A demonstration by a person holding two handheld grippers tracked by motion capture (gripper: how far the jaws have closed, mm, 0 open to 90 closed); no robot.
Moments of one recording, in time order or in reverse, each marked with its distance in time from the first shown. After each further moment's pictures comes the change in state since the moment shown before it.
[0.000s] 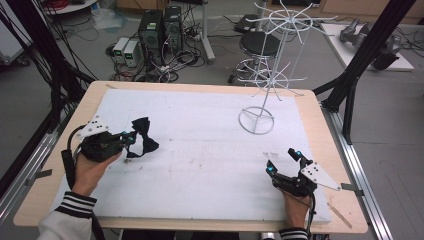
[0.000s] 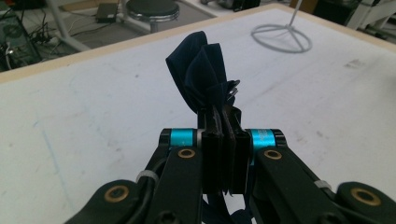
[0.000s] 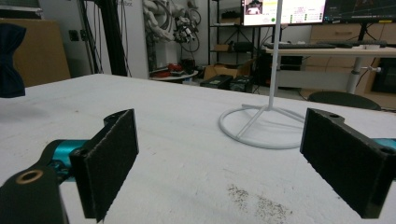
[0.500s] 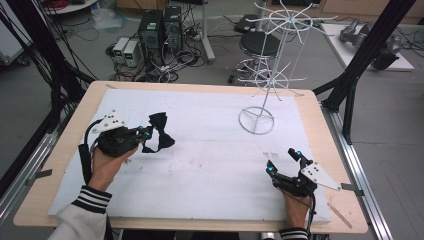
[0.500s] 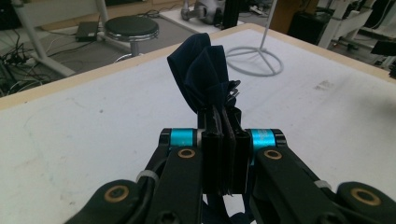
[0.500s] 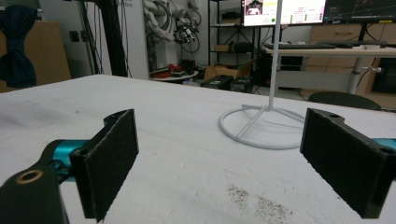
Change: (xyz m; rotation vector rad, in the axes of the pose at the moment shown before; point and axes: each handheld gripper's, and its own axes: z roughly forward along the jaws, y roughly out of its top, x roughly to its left) left arm -0.025 0.024 0.024 -0.048 -0.071 0.028; right arm -0.001 0.000 0.000 -0.006 0.000 -0.006
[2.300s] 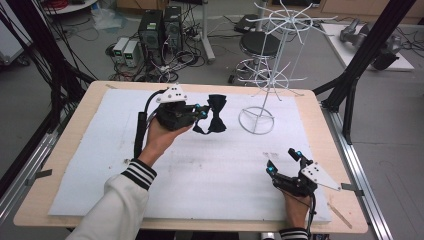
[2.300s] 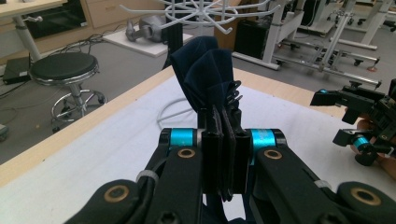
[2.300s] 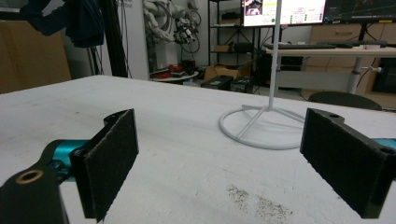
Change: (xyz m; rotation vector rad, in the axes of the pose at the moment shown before) left arm -0.062 0.088 0.108 -0.020 -0.198 0.124; right arm 0.000 0.000 0.000 -0.004 0.003 0.005
